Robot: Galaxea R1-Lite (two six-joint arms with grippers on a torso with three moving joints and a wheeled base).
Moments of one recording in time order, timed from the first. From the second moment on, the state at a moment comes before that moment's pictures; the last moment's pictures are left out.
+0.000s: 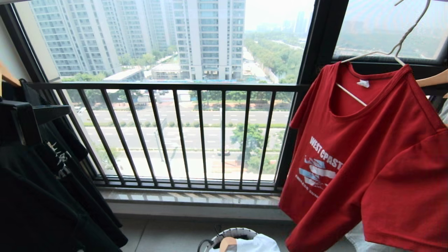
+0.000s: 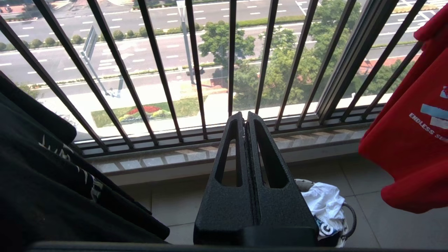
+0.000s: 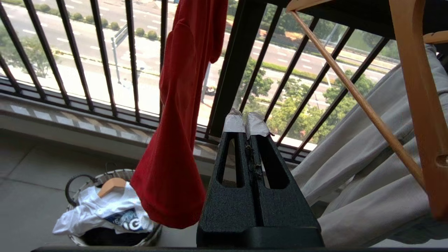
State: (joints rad) left arm -0.03 1.09 -0.99 0.03 -0.19 0.04; right arm 0.24 0.57 -0.88 0.39 -0.20 -0.16
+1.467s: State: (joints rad) left arm -0.03 1.10 -0.98 0.03 -0.25 0.03; right arm 0.24 0.73 -0.79 0.36 0.12 -0.17
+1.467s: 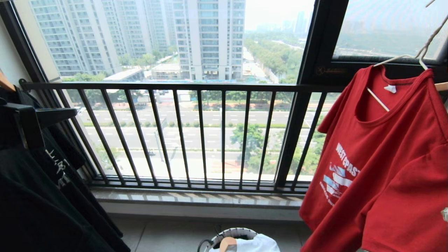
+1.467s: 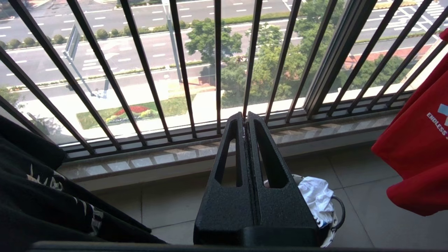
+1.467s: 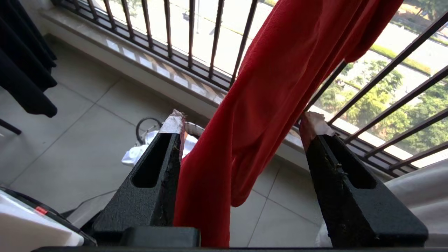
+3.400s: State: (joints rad) left arm -0.03 1.07 -0.99 0.03 -0.25 0.03; right arm 0.24 0.62 -0.59 0.36 0.03 -0.19
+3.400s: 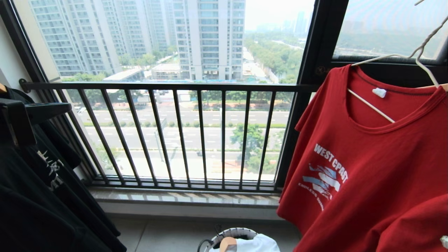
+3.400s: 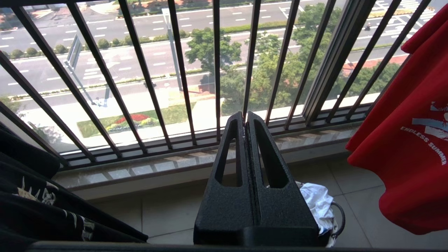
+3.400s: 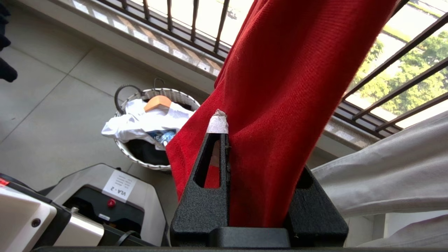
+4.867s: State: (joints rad) left arm -0.21 0.92 -0.78 0.05 -0.33 0.03; right arm 0.24 0.27 -0.90 0.49 0.10 -0.13
